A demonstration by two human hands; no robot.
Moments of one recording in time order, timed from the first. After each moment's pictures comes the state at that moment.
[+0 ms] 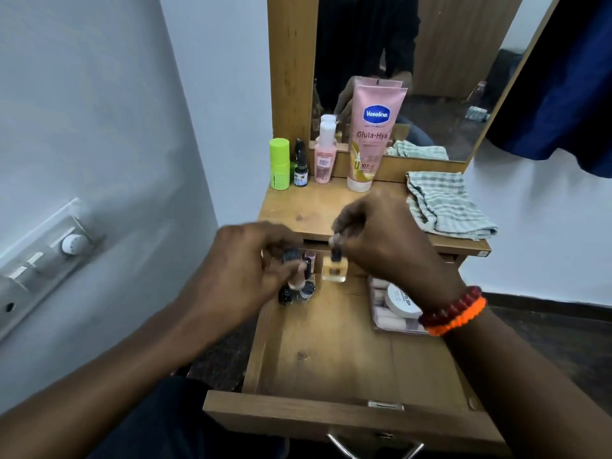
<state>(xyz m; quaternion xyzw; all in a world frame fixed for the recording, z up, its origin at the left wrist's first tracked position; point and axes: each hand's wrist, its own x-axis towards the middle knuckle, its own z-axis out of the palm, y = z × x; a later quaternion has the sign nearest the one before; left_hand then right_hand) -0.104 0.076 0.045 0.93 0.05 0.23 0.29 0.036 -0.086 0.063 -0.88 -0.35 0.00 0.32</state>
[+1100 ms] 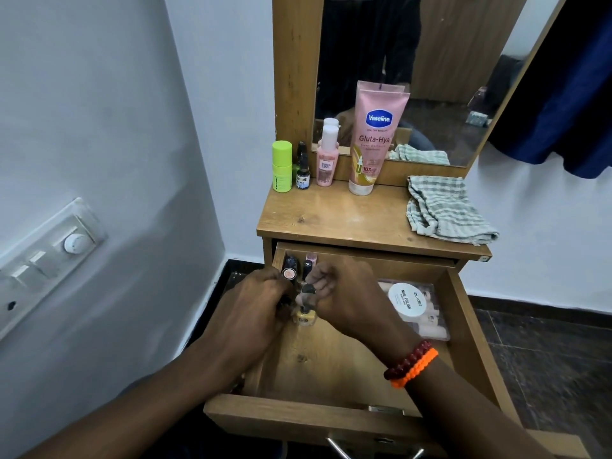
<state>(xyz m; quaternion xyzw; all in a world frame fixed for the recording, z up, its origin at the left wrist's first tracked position) -0.104 0.073 -0.032 0.97 0.06 0.16 0.18 0.005 -0.076 -0.014 -0.87 -0.36 0.07 0.34</state>
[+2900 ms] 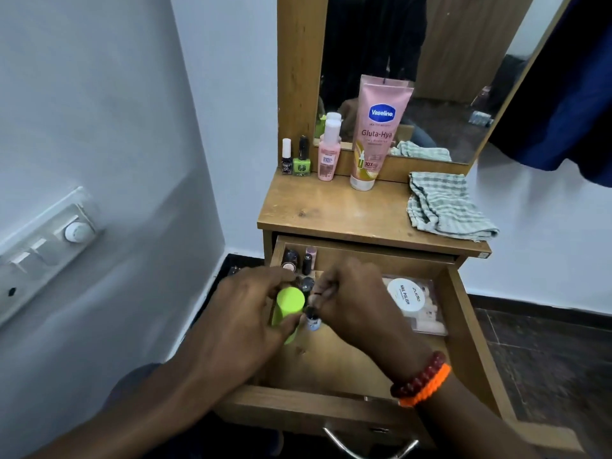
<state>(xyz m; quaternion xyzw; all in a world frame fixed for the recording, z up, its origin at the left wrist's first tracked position) -0.140 0.049 0.006 0.92 0.09 0.23 0.30 -0.010 -0.087 -0.012 -0.89 -0.34 0.03 0.30</state>
